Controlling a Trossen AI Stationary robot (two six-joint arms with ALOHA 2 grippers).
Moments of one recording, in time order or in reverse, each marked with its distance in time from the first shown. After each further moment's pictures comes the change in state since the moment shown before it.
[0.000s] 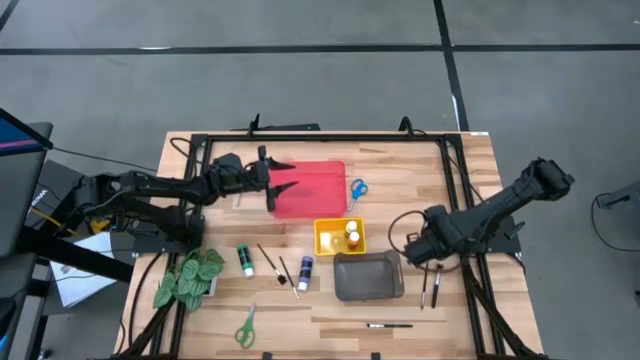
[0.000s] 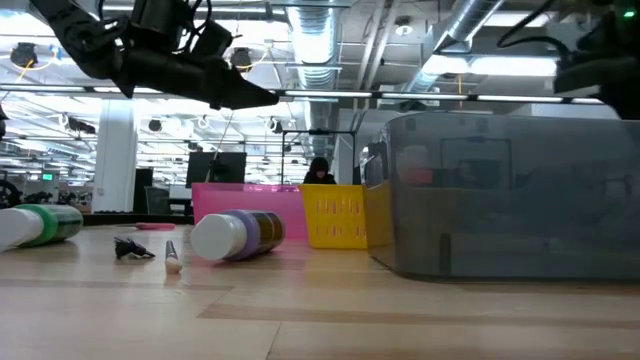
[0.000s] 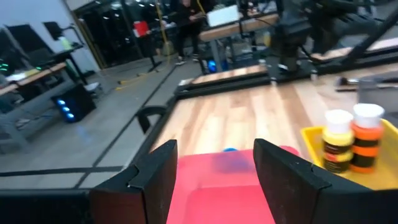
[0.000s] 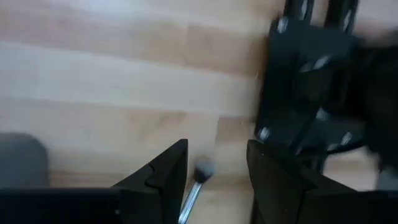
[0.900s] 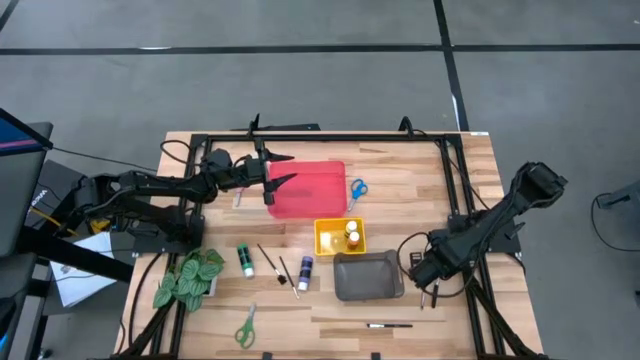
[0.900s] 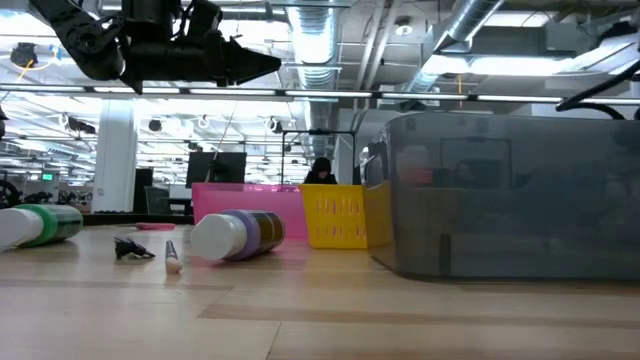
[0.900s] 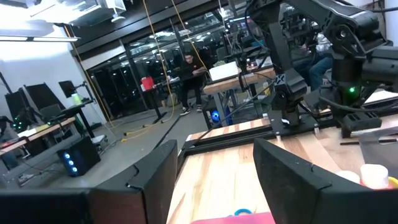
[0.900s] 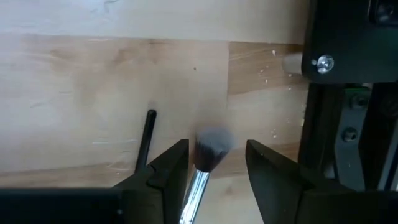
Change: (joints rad) left arm 0.037 0.000 0.000 0.222 0.106 0.000; right arm 0.168 0.096 -0.267 0.410 -0.184 0.265
